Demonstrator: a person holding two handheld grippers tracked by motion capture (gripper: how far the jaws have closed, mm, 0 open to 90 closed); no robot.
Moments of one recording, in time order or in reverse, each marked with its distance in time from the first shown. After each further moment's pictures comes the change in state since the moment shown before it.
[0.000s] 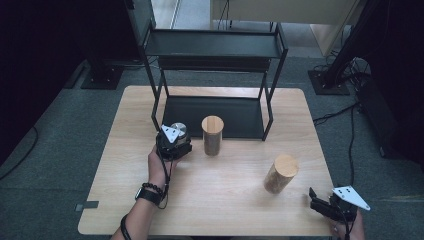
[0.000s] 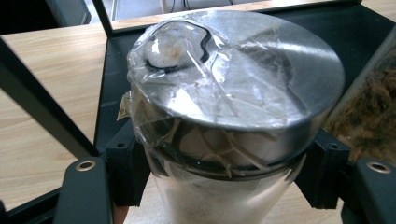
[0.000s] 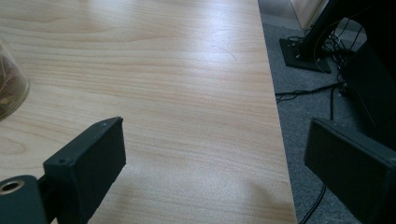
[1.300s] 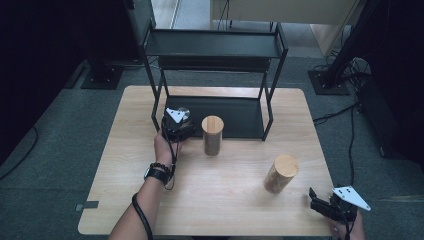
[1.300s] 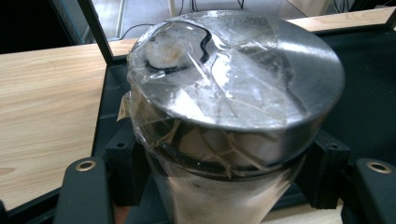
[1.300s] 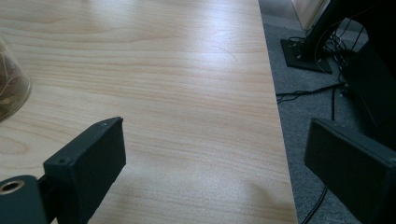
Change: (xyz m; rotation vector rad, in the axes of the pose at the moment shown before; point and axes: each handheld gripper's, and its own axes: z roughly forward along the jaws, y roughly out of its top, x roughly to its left) left arm 0.005 0.035 0.048 0.014 0.035 -0.031; right arm 0.000 0.000 0.000 -0.002 0.005 0.000
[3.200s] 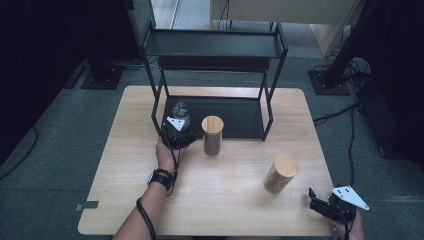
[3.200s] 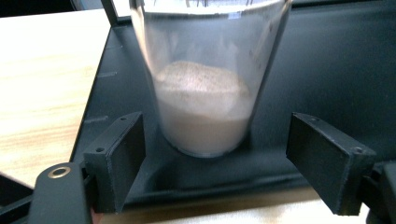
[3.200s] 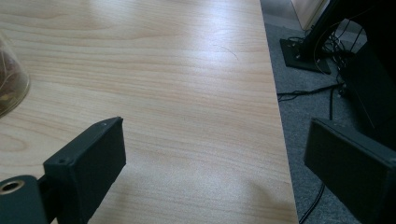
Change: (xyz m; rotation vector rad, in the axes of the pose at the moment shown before) left arm 0.000 -0.041 0.014 0.007 0.052 -0.016; right arm 0.002 0.000 0.001 0.007 -0.005 -0.013
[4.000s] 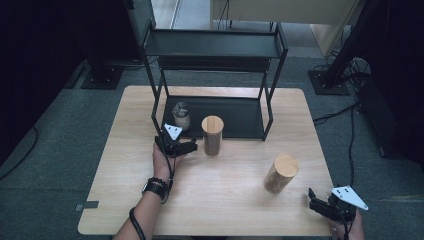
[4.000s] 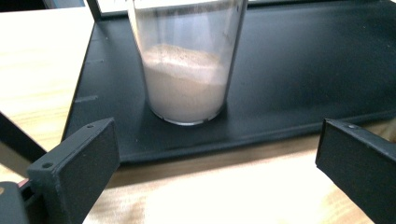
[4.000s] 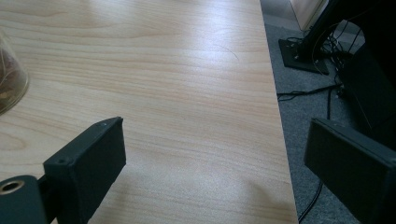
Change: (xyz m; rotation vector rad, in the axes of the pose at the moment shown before) left arm 0.005 -0.014 -0.023 -0.029 -0.096 0.014; right arm 0.001 0.000 0.000 0.001 -0.007 -0.011
